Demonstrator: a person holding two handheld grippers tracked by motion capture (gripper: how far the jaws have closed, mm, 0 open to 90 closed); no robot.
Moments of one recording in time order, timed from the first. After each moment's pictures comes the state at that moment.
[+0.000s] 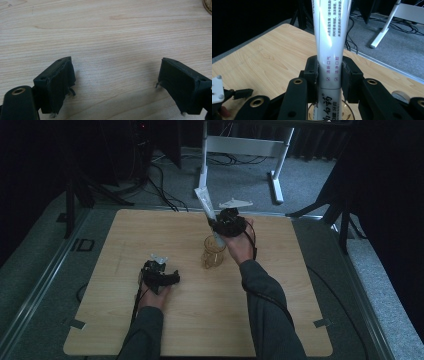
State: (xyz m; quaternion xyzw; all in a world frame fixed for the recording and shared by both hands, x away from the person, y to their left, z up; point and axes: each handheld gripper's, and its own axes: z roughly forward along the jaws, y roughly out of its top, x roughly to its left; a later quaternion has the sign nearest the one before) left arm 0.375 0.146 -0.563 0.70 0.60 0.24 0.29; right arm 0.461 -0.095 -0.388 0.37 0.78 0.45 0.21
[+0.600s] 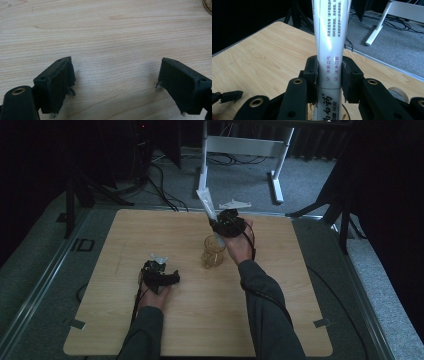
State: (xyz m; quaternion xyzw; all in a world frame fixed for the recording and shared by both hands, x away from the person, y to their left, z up) left arm 0.375 0.146 -0.563 0.70 0.60 0.24 0.29; right arm 0.468 -0.095 -0.399 0.39 0.78 0.44 0.22
